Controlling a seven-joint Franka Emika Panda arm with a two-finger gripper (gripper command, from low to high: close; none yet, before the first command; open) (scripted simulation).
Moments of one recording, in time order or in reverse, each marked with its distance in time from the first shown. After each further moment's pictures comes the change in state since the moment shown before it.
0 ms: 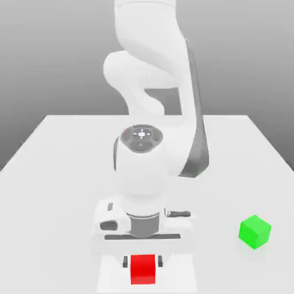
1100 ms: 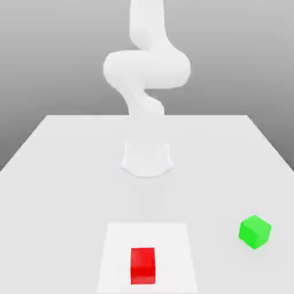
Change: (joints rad) arm 0.003 -1.050 0.011 0.196 -0.014 -0.522 0.058
